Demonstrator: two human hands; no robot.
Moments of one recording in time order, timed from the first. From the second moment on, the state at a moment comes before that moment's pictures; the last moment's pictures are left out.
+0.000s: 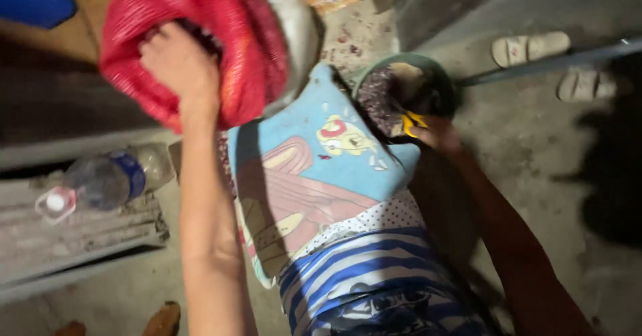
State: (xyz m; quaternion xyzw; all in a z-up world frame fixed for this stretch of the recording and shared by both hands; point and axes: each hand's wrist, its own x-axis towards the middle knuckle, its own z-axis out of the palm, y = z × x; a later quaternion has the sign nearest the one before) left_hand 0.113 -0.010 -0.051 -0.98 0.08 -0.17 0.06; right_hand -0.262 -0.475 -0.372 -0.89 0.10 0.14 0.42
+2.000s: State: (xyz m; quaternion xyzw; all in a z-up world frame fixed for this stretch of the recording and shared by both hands) left_hand -0.143 -0.249 -0.002 -0.74 0.26 0.18 -0.59; right_hand -0.321 -0.397 -0.043 -0.82 0.17 -0.05 0.54
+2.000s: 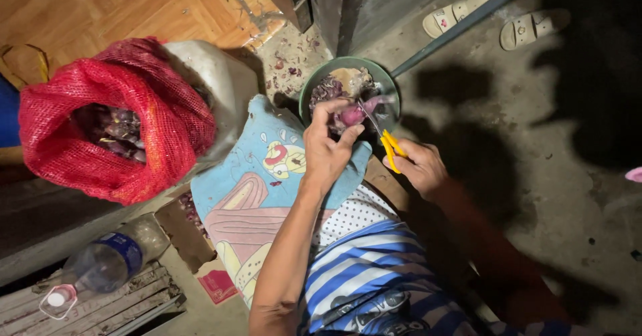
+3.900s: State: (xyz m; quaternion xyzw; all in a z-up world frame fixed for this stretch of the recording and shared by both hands) left_hand -0.160 -0.237 -0.083 -0.29 0.00 0.45 -0.84; right_hand -0.352 -0.402 -0.114 -0.56 0.24 0.00 0.79
